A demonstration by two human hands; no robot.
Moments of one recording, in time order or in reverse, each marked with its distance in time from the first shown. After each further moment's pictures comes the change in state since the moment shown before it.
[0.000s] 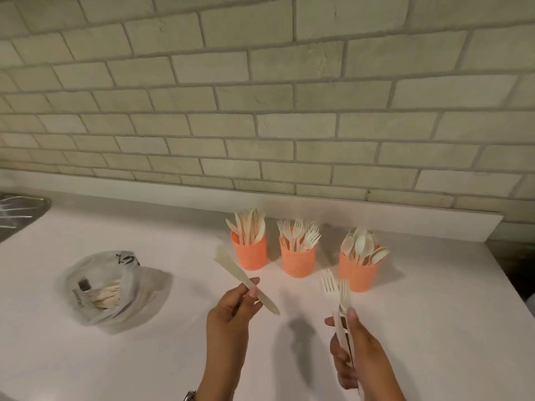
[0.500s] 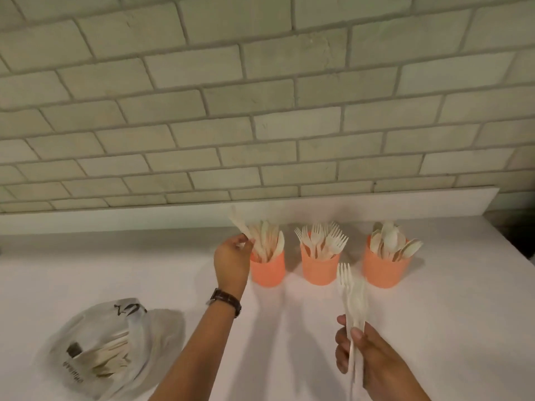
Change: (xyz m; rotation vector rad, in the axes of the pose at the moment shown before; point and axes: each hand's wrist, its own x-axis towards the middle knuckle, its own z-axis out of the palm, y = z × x) left_hand 0.218 -0.010 -0.018 0.610 -0.082 0.185; right_hand 0.046 0.033 0.078 0.287 -0.047 -0.167
